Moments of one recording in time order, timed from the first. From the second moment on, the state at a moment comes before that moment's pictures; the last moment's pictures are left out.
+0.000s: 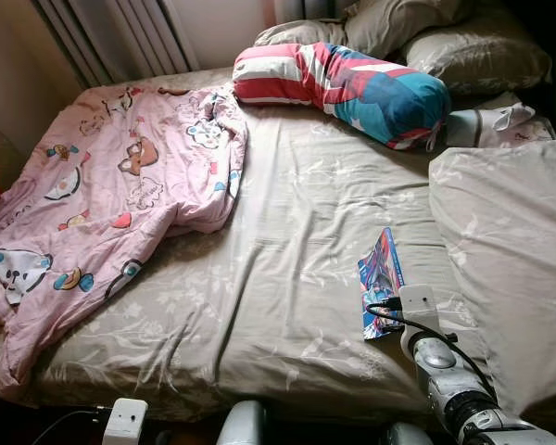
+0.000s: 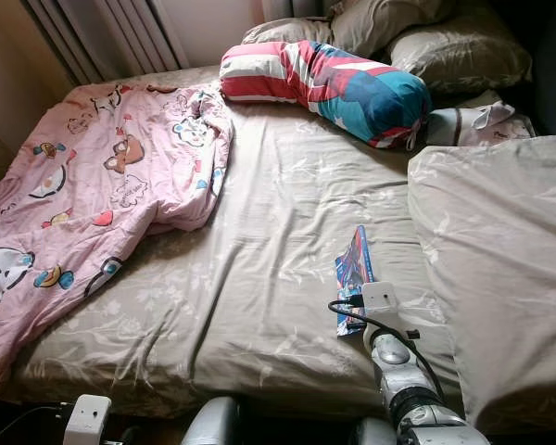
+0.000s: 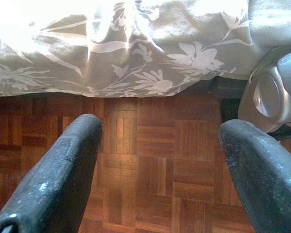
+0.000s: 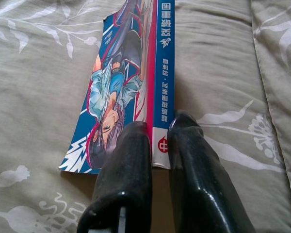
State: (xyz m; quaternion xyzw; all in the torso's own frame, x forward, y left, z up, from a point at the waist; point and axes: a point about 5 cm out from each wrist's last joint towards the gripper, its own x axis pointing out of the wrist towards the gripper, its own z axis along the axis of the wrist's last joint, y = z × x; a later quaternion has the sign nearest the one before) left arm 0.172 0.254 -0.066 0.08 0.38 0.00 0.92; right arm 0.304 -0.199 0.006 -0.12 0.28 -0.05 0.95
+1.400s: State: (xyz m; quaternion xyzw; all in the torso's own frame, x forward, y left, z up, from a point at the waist) left arm 0.180 0.229 -0.072 0.05 0.39 0.01 0.92; right arm 0.277 -0.199 -0.014 -0.01 0.25 -0.06 0.97
